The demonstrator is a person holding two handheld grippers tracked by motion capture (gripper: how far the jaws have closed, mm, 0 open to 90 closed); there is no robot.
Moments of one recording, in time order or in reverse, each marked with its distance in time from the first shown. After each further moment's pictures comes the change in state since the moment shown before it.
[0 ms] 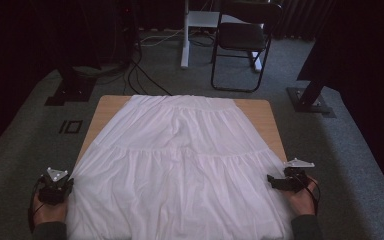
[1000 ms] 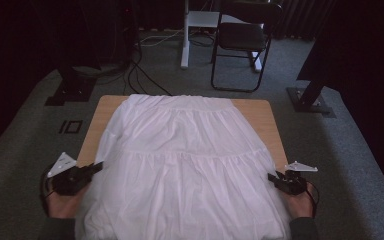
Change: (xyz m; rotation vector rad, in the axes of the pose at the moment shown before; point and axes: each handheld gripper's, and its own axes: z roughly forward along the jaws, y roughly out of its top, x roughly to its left) left arm -0.063 0.074 -0.072 -0.360 -0.577 0.084; right arm 0.009 -0.006 -0.006 -0.083 0.114 0.030
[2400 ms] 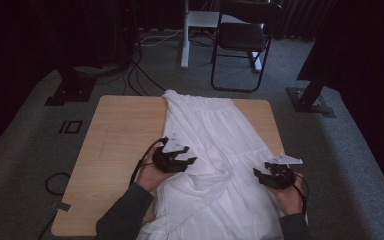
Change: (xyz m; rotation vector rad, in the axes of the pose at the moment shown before) left arm -0.132 0.071 0.162 0.139 -0.223 0.320; right arm 0.068 0.054 -0.016 -0.013 -0.017 -0.117
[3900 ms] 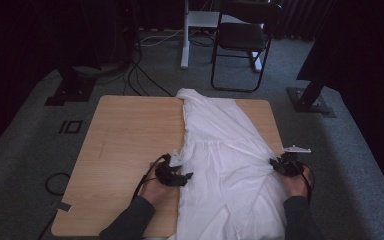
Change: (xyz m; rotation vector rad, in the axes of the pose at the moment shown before) left arm -0.027 -0.051 0.068 0.179 0.038 -0.006; right arm -0.087 -0.022 0.049 0.089 -0.137 0.183
